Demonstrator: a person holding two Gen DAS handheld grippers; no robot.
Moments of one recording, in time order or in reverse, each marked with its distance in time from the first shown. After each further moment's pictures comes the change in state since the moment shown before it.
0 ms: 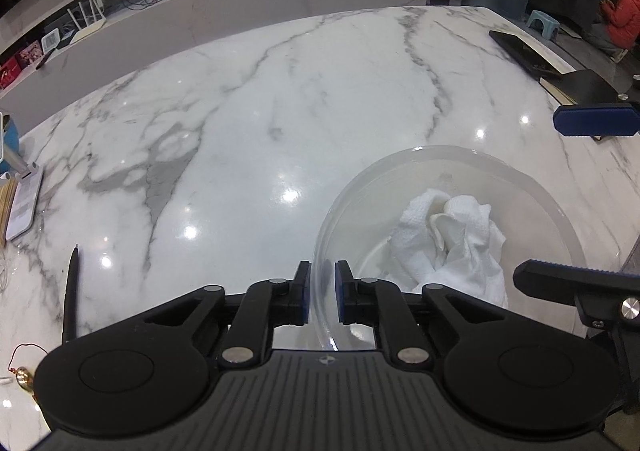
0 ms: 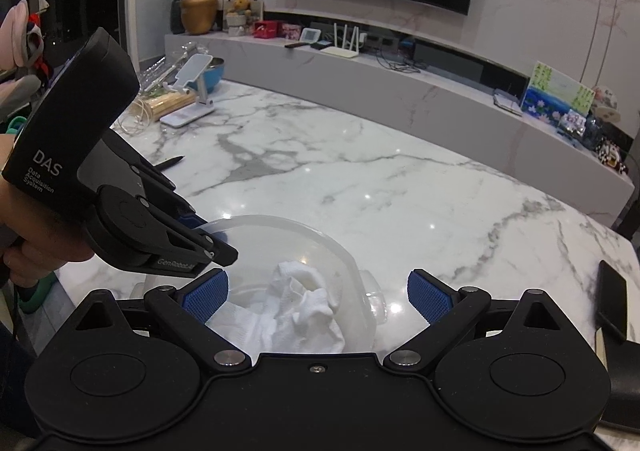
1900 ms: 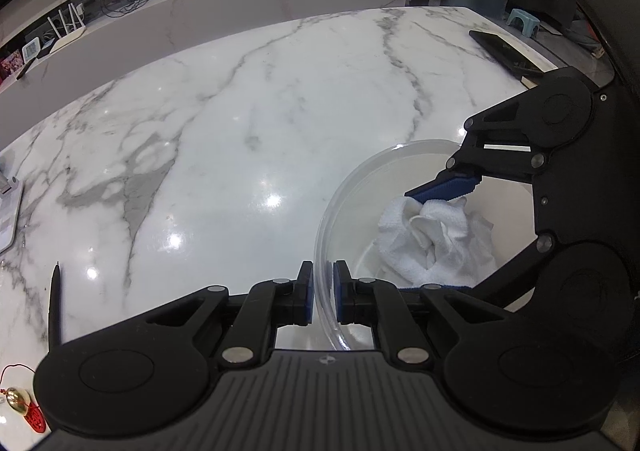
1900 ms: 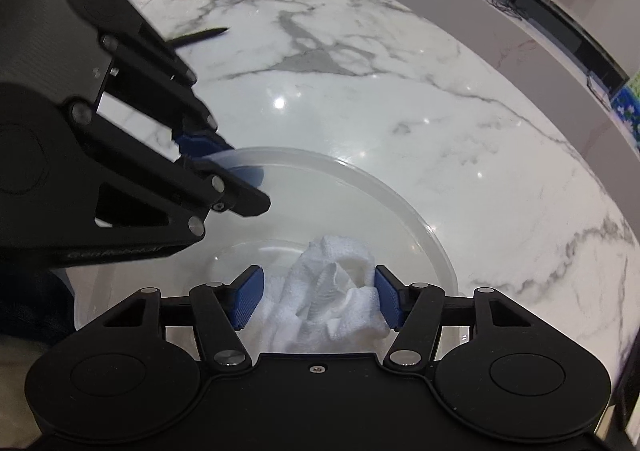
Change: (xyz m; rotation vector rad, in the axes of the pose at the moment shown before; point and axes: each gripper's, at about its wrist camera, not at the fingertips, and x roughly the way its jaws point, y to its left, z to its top) left arm 0.006 -0.004 0.004 0.021 -0.005 -0.047; right arm 0.094 0.023 0.013 -0.319 0.345 0.130
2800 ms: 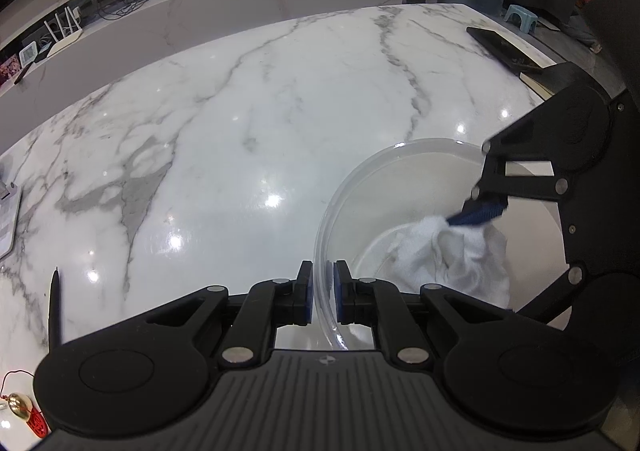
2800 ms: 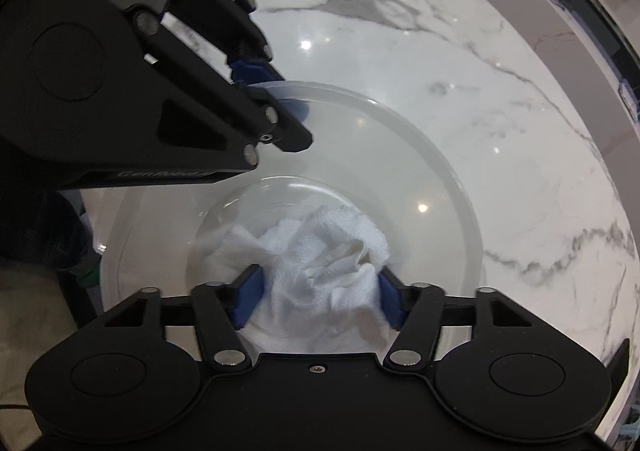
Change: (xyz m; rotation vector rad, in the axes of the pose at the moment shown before) left arm 0.002 -0.001 0.002 0.024 0.004 0.003; right arm 0.001 0.012 -0.003 -0.124 0.165 0.045
